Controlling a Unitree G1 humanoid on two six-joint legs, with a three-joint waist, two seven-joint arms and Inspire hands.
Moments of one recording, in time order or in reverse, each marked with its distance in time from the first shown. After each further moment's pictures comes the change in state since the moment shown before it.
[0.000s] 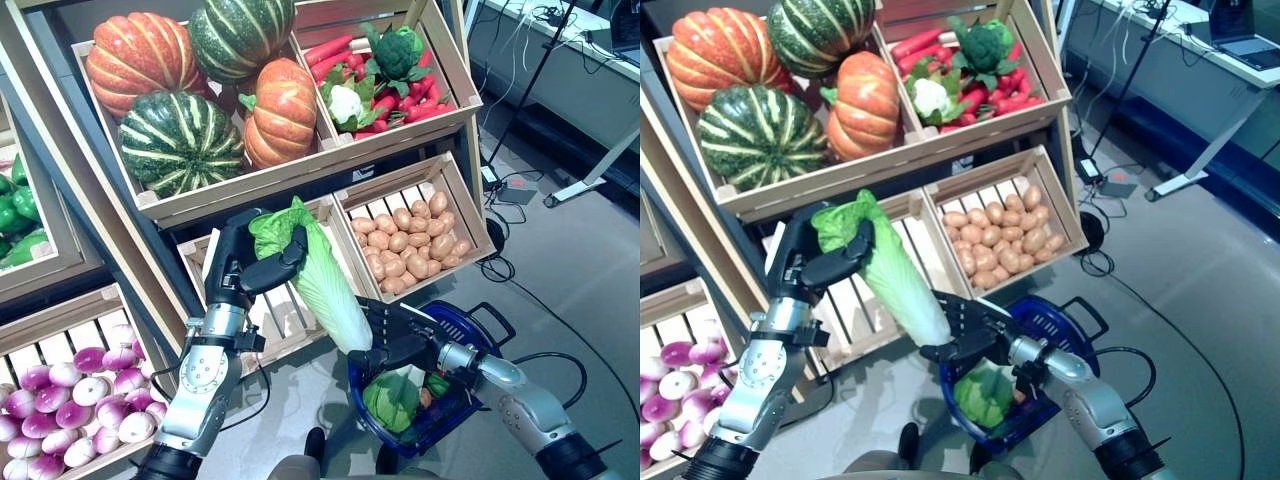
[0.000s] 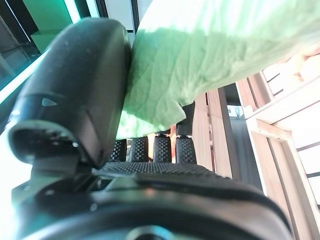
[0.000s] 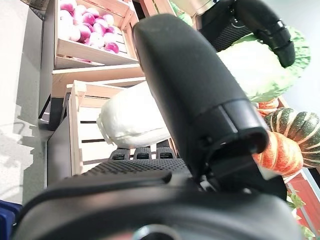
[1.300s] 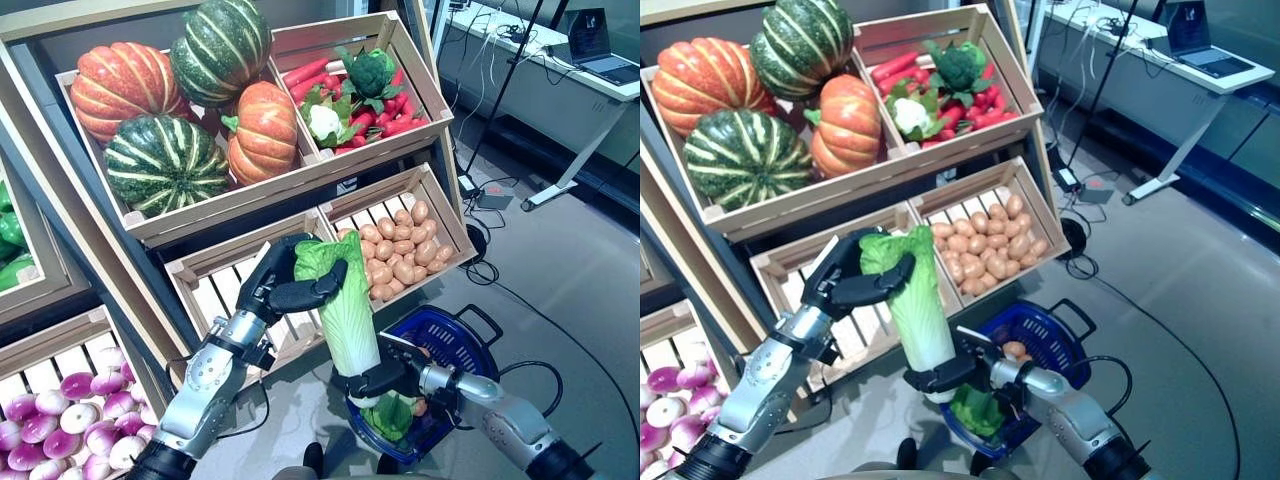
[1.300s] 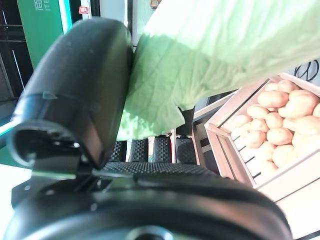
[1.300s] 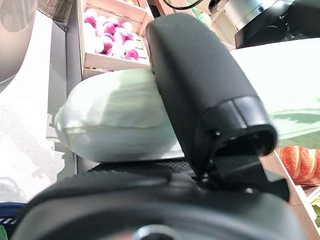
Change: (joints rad) left arm -0.013 0.082 -0.092 -0.001 -0.144 0.087 -0.270; right arm 0.016 -0.004 0.141 -0.009 0.003 0.057 -0.071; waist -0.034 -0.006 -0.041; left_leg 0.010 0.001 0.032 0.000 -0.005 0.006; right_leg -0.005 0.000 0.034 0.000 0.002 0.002
